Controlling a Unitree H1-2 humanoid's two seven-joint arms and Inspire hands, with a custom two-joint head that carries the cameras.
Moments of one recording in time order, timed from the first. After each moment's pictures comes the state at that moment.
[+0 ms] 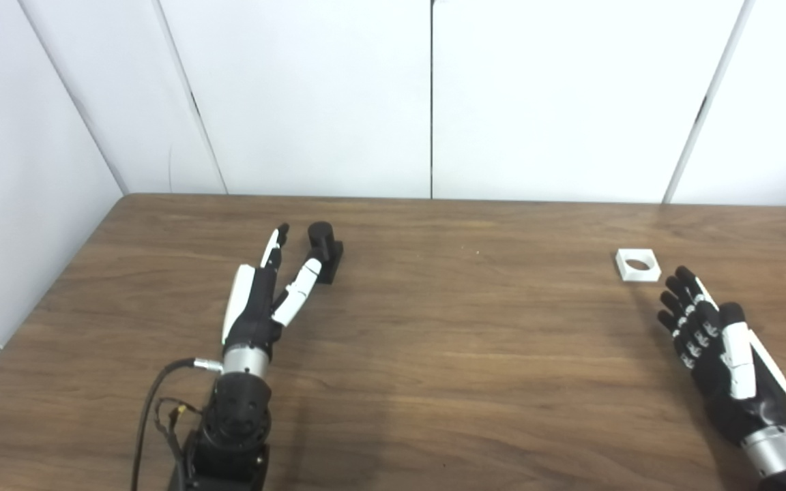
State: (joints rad) left arm -0.17 0.15 0.02 -0.18 0.38 0.41 0.06; right arm -0.08 -0.26 -0.13 0.02 0.26 0.02 0.28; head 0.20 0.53
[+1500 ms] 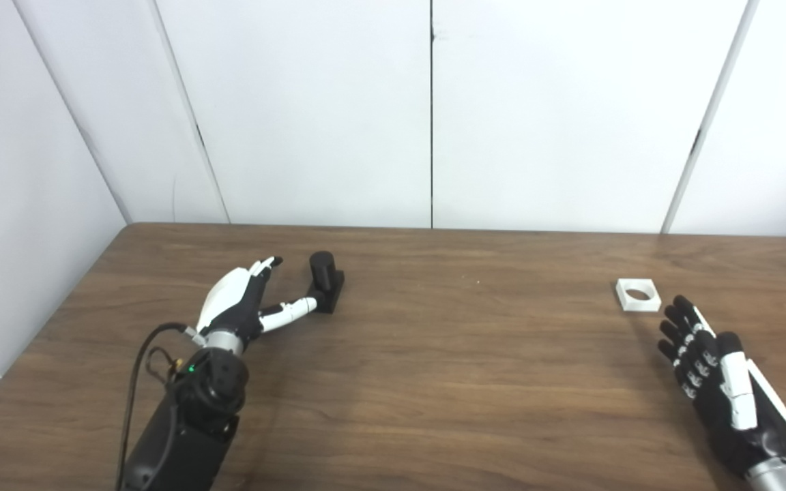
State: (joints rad) left arm -0.38 0.34 -0.11 0.15 0.57 0.47 -0.05; right arm -0.09 -0.26 -0.12 0.03 0.25 0.01 0.28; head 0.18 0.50
